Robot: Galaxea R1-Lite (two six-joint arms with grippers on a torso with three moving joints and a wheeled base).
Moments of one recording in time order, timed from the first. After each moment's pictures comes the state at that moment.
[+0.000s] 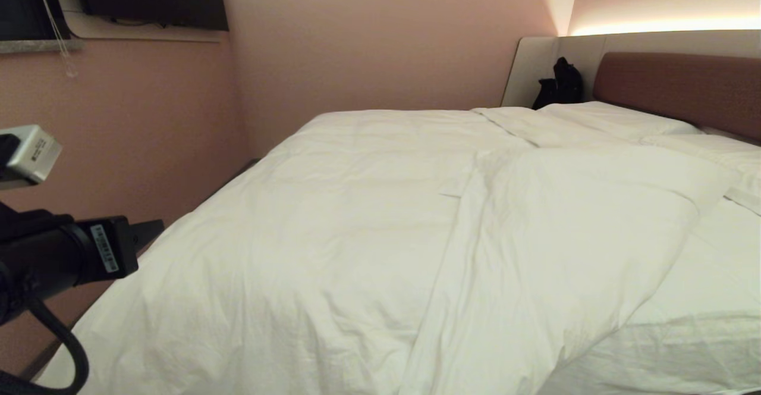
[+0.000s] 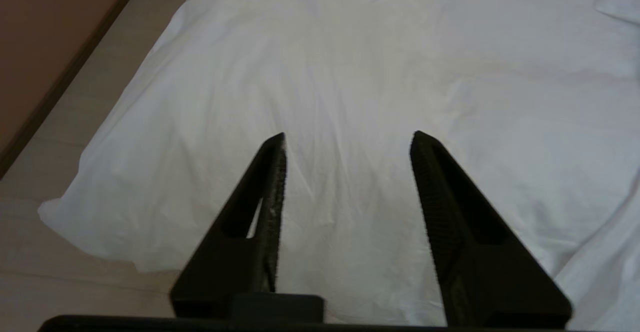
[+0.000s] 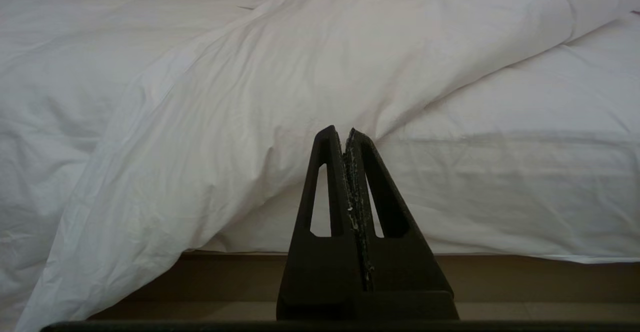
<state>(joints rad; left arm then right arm) -0.26 1.16 -0.75 -0.04 0.29 -0.22 0.01 0.00 0.00 0.00 0.01 -0.02</state>
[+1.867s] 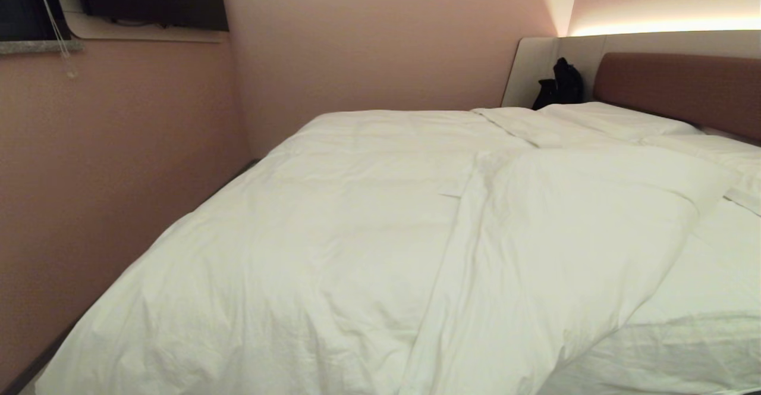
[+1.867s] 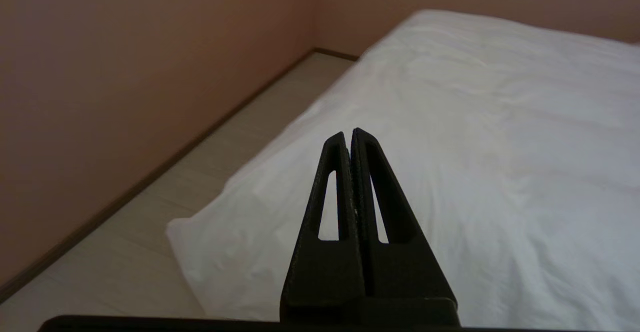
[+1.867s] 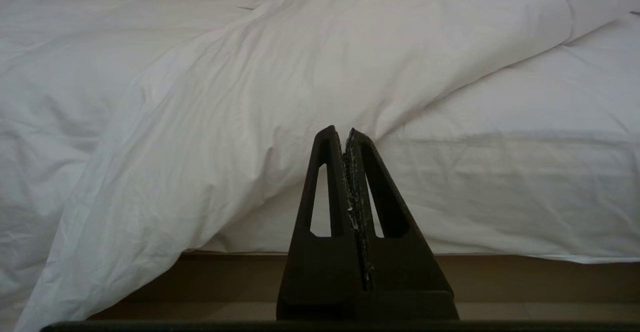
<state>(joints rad) -0.10 0.42 -0.57 0.11 0.41 -0.09 0.01 0.00 0.00 0.00 0.01 -0.02</state>
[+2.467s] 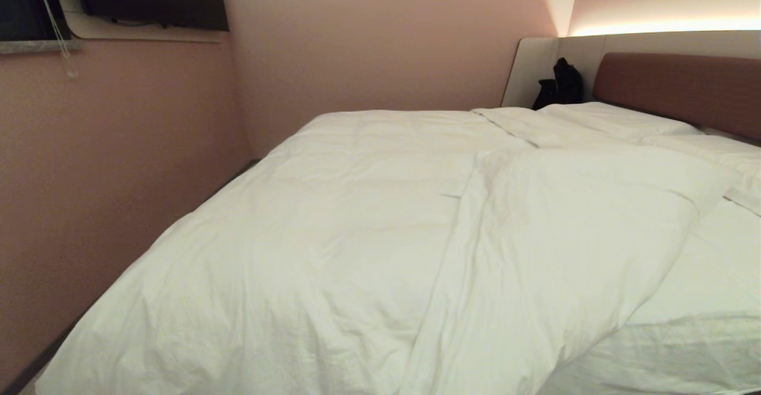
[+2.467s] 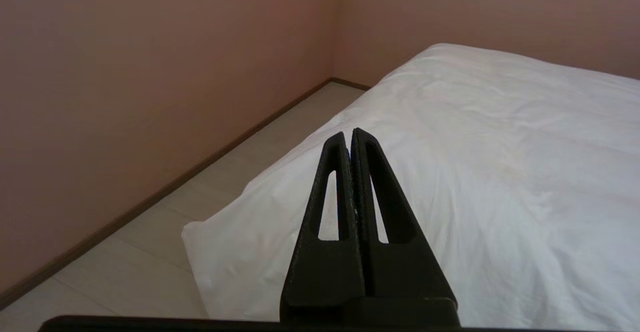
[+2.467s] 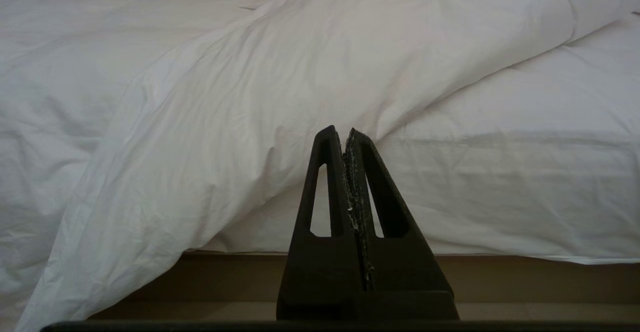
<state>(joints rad) -0.01 0.20 -0.44 0.11 0.38 -0.07 0.01 0.00 0.00 0.00 0.01 -0.02</state>
